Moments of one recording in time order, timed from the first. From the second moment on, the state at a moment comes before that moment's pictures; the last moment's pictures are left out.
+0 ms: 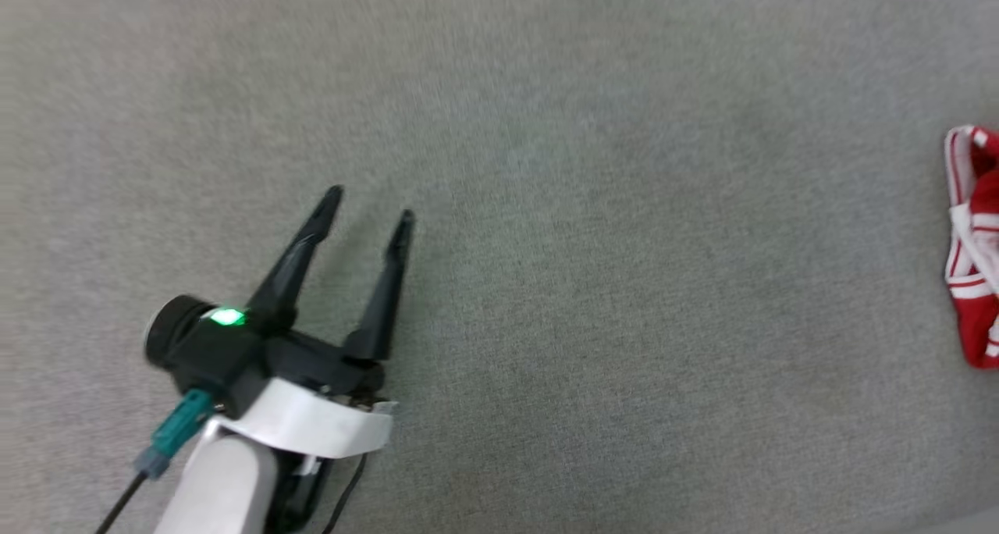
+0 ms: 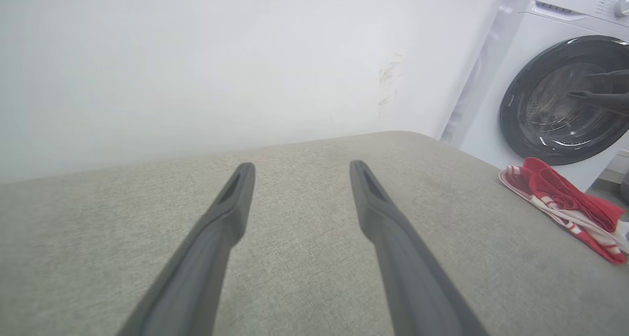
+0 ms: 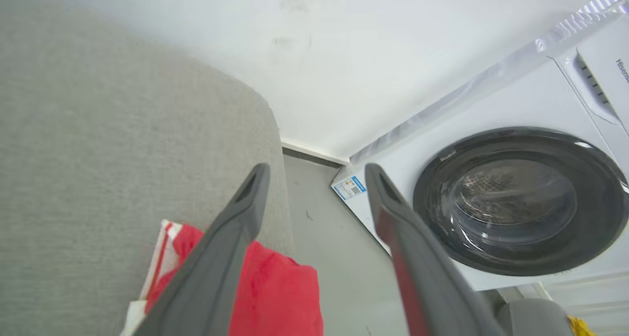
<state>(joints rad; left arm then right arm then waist) -0.24 0.24 -0.28 -0.13 -0.30 -0.13 -0.26 -0.52 -0.59 -0.15 0.17 -0.10 0.13 0.27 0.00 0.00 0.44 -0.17</state>
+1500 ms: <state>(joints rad) 0.08 0.12 0.05 -0.03 -0.25 -0.13 -0.26 -0.07 -0.05 -0.01 0.10 0.16 0.13 -0.26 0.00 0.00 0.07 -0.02</state>
